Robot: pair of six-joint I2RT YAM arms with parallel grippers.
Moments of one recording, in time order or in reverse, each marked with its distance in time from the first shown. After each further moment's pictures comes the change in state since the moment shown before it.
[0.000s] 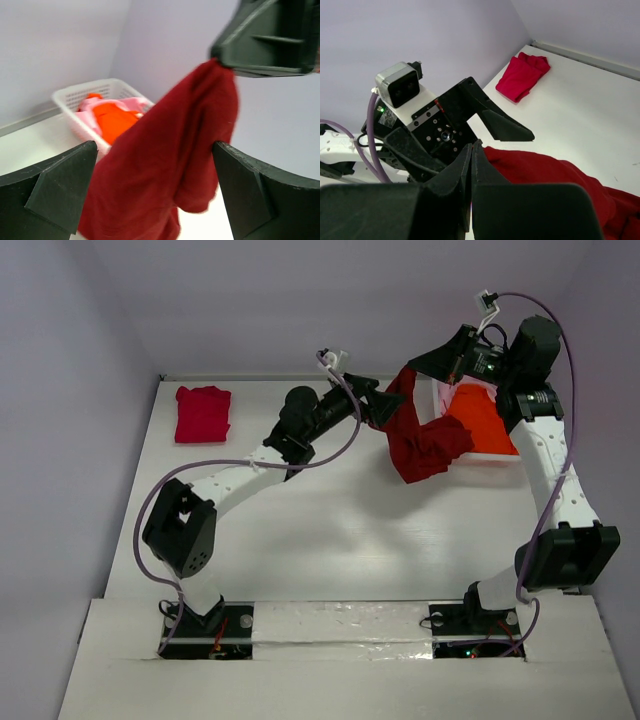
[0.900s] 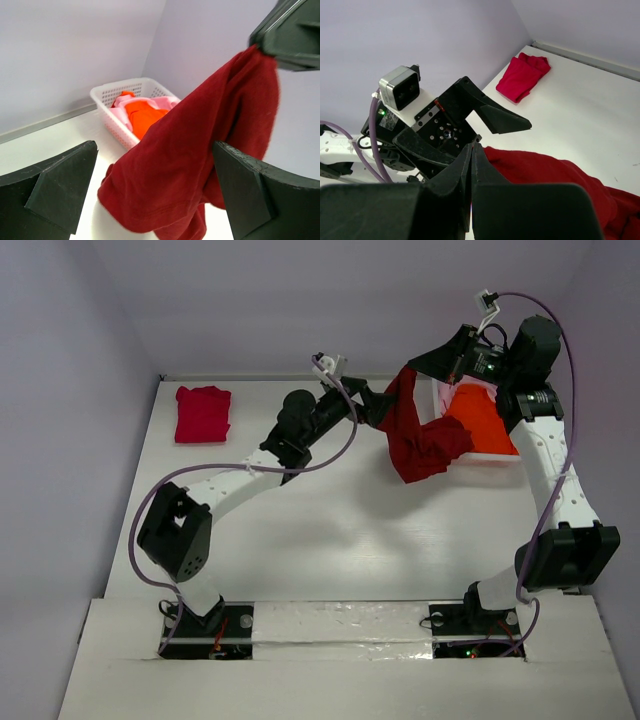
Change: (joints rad) left arm -0.002 -0.039 -0.059 -0.029 -0.136 0.101; right arm 0.000 0.000 0.000 0.003 0.000 0.002
